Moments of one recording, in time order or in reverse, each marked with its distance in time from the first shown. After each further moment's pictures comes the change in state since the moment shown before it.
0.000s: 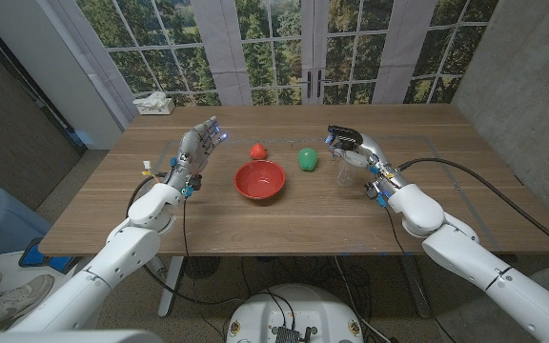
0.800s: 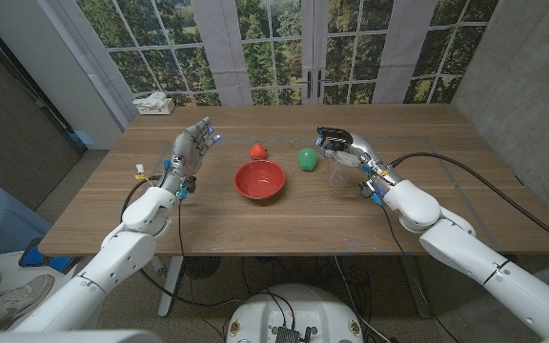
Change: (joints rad) left arm 0.032 0.000 -0.028 0.003 -0.006 -0.033 0.001; left_hand 0.000 0.000 0.000 0.000 0.009 0.000 0.000 0.000 0.000 0.000 0.000 0.000 0.000 0.000 0.000 0.000 0.000 0.004 0.004 -0.008 0.000; right arm 0.046 -0.015 -0.039 -0.022 -0.003 -0.033 0.067; right_hand -0.004 0.004 0.000 0.000 0.000 0.004 0.004 0.000 0.002 0.000 0.000 0.000 0.005 0.000 0.000 0.000 0.000 -0.011 -0.004 0.023 -0.038
